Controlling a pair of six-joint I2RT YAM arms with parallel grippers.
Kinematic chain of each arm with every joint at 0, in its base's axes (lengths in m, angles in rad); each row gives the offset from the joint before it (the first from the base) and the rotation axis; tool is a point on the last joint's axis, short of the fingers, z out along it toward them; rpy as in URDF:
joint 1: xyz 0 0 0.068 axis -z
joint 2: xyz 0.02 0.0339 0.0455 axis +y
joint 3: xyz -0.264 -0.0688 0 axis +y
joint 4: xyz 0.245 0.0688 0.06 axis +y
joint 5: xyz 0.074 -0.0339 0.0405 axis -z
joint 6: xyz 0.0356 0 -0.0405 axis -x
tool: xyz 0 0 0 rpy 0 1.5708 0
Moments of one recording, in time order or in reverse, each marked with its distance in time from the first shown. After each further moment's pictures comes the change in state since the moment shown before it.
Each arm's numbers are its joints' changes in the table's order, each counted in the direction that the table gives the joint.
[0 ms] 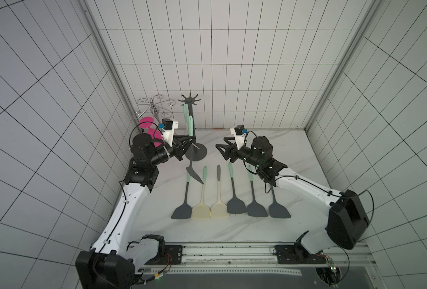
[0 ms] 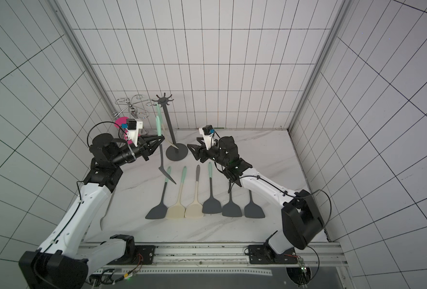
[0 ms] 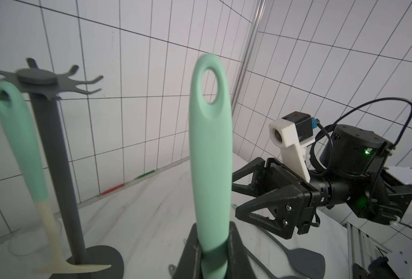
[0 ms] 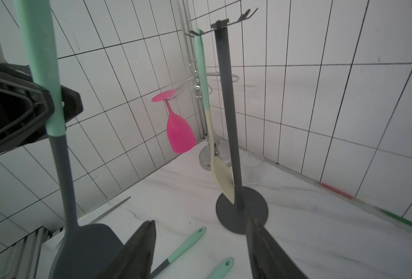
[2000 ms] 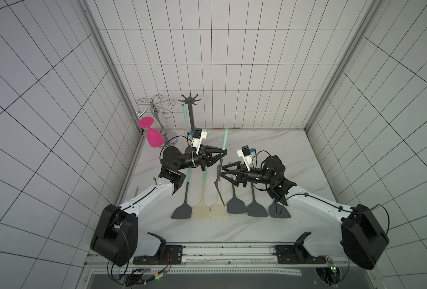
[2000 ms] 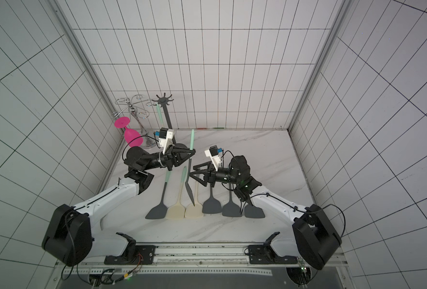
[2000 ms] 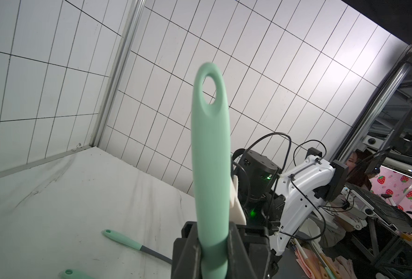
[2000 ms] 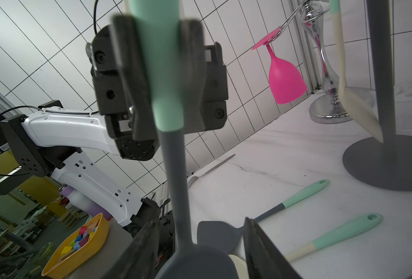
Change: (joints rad) left arm 0.300 0.245 0.164 -0.850 0.151 0.565; right arm -0.024 -0.081 0.291 -0.345 -0.443 -0.376
